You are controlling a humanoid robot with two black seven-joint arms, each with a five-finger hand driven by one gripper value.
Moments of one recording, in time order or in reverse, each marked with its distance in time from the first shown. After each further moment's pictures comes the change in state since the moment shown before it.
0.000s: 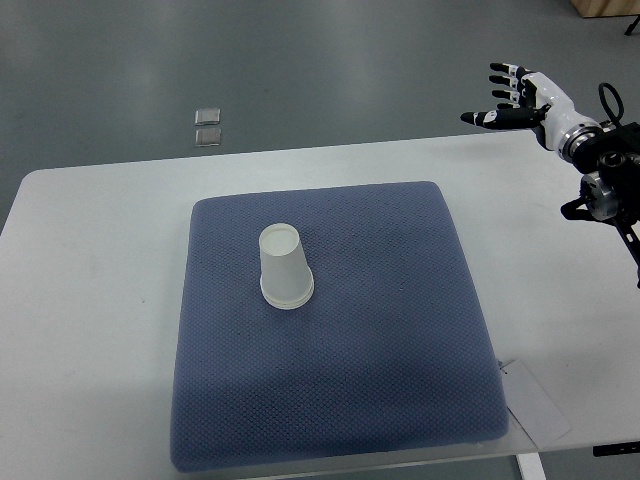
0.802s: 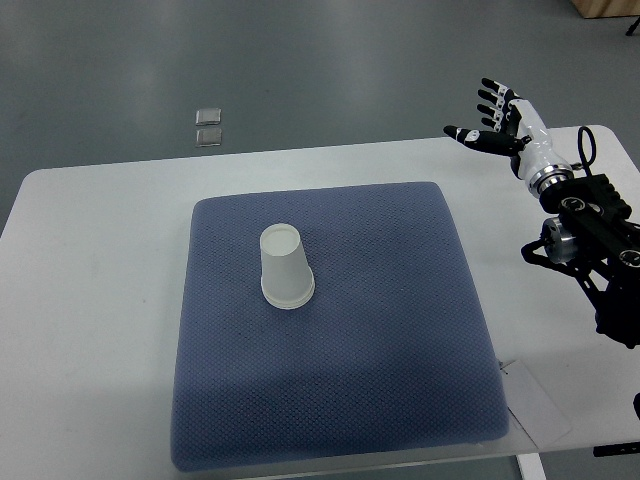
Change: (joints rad) left arm 0.000 0.000 0.000 0.000 0.000 0.000 0.000; right arm -0.106 0.116 -0.003 -0.001 0.047 -0.105 0.232
